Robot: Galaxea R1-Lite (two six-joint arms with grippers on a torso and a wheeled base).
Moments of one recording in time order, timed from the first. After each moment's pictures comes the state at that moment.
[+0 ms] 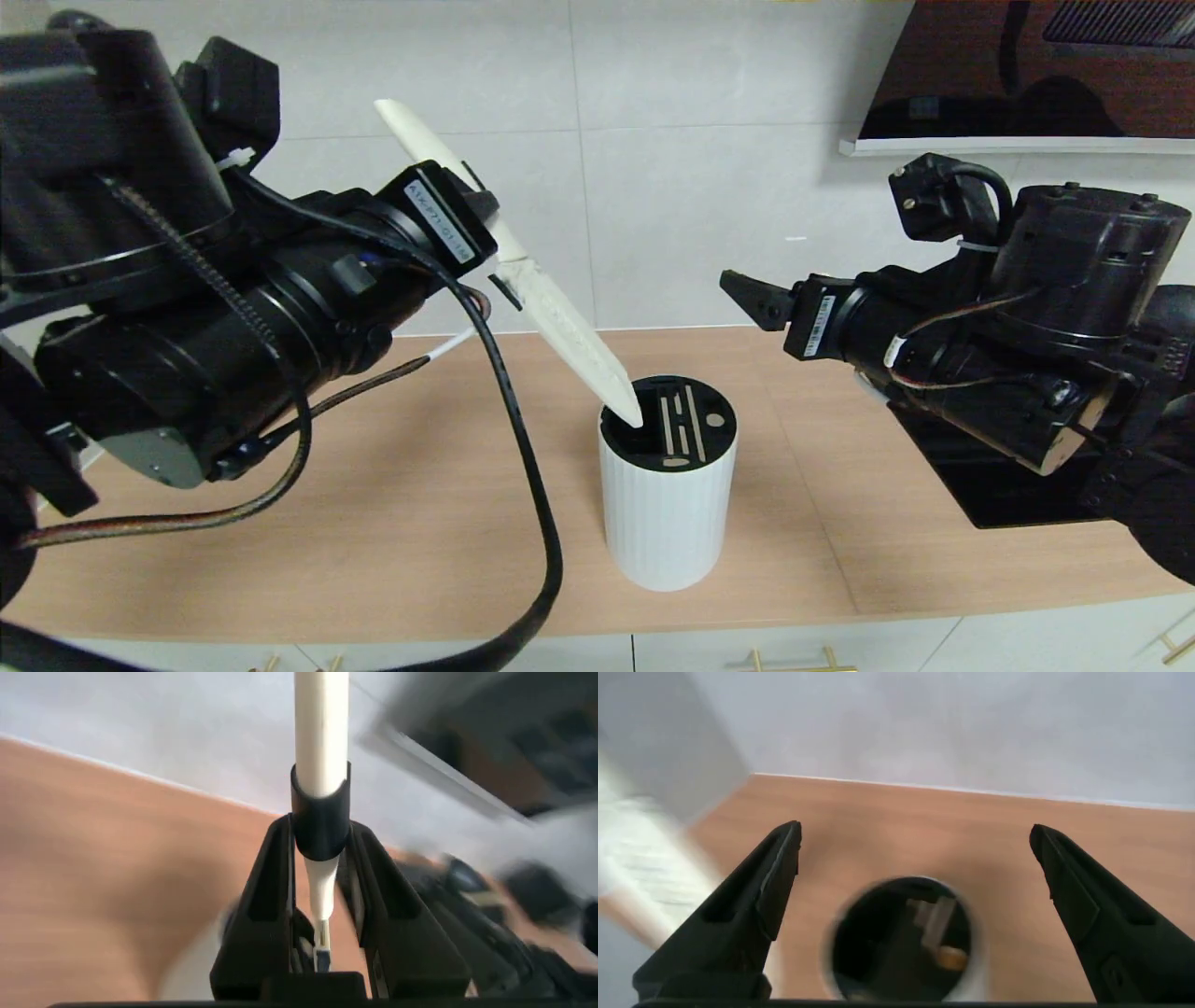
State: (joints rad) left arm -0.71 1.51 -1.00 -0.57 0.48 -0.50; right arm 0.67 1.66 -0.92 -0.79 -0.20 0.19
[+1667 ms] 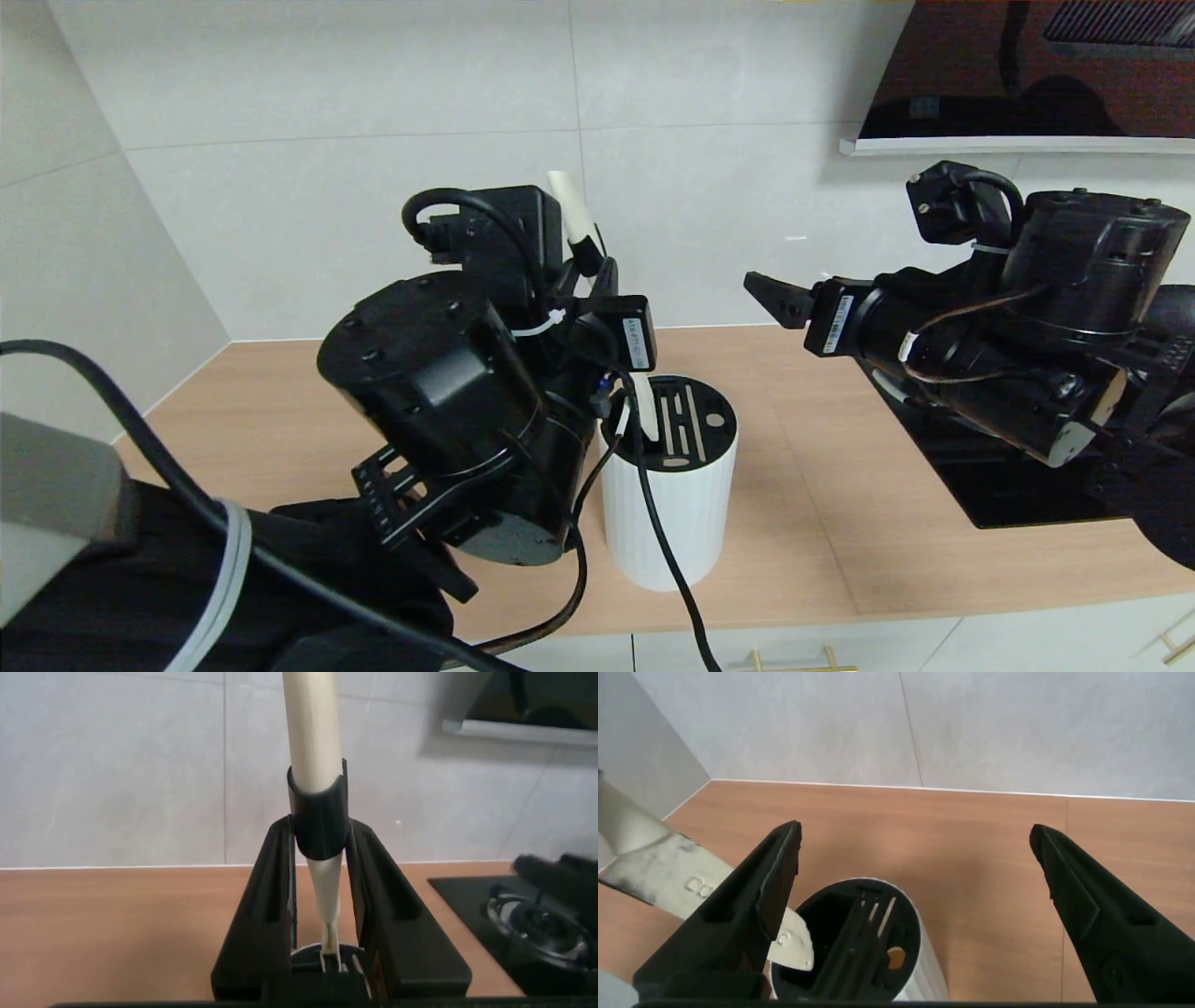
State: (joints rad) left arm -0.88 1.87 -0.89 -1.27 0.71 0.04; right arm 0.61 1.67 -0.91 -0.79 -0.20 0.19
